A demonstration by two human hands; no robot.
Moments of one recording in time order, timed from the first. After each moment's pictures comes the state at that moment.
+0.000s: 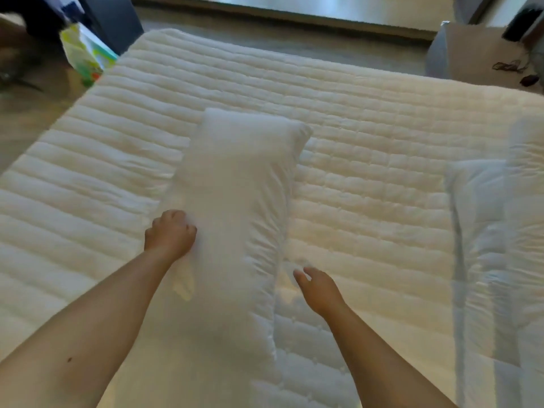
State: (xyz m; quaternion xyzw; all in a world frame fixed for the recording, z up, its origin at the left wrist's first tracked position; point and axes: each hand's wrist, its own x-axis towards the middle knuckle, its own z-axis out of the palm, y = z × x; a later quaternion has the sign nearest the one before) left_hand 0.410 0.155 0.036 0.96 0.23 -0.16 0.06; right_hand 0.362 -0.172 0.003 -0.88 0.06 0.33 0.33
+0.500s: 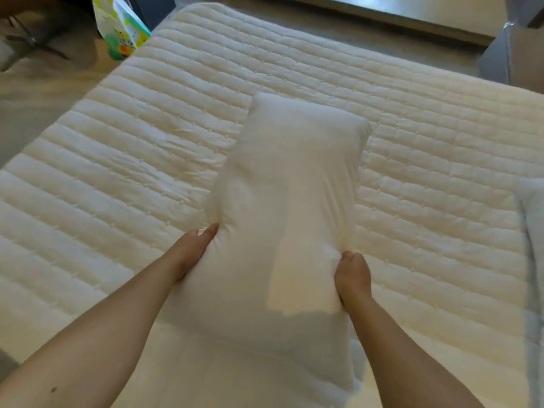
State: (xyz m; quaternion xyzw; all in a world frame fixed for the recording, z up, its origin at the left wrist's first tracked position) left_hand 0.370 0.256 -0.020 0.77 0.35 -0.21 0.49; right_hand 0.407 -0.071 -0.043 -0.87 0.27 0.15 0.38
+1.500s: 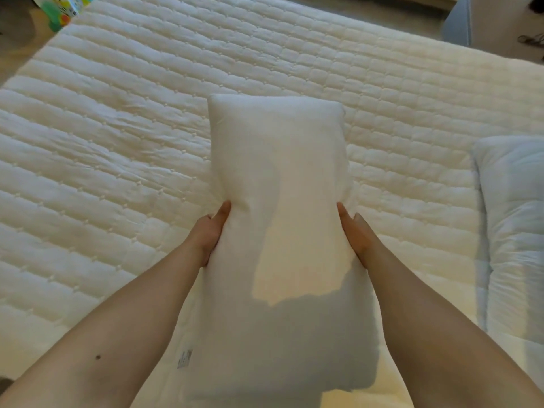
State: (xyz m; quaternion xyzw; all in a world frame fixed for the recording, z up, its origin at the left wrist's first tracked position) left_hand 0.382 0.146 -0.040 0.67 0.35 -0.21 0.62; right_hand 0.435 -0.165 -0.022 -0.80 0.23 0.27 0.48
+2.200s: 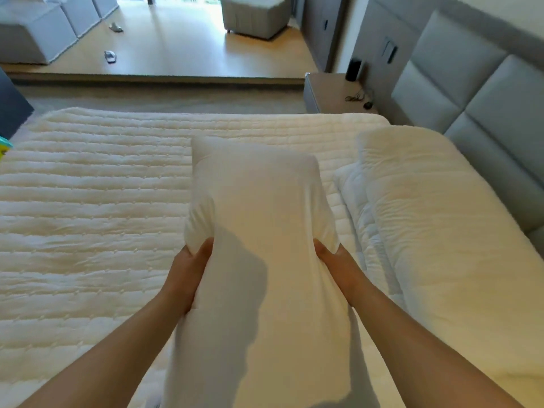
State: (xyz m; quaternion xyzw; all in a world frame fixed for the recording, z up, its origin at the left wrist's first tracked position) left_hand 0.351 -0.004 0.176 0.75 0.14 -0.13 0.64; right_hand 0.311 -0.293 0.171 -0.74 0.21 0.10 0.64
